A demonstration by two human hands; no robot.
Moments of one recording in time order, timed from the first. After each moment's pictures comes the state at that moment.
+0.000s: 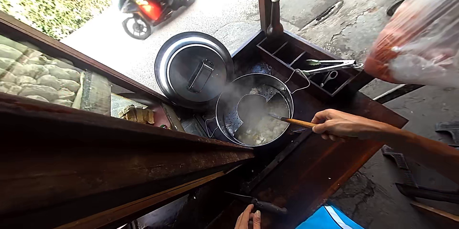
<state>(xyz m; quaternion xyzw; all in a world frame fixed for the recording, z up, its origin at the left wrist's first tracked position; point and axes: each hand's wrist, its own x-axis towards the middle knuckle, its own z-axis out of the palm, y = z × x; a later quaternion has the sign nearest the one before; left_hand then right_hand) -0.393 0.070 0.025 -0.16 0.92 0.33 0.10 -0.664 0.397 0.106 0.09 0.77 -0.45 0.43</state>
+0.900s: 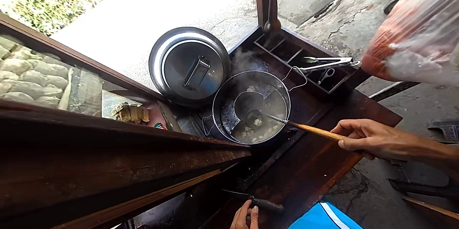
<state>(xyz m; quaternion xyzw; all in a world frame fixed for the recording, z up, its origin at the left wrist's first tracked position) -0.398 0.073 0.024 -0.15 0.92 0.34 0.11 -0.608 0.447 0.119 0.04 0.77 -0.51 0.39</state>
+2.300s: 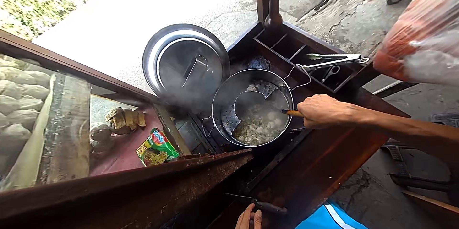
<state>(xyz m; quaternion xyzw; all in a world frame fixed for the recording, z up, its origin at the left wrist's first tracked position) -0.403 0.069 0.019 -0.16 0.92 0.33 0.14 -0.714 0.337 0.133 -0.16 0.91 0.00 0.38</state>
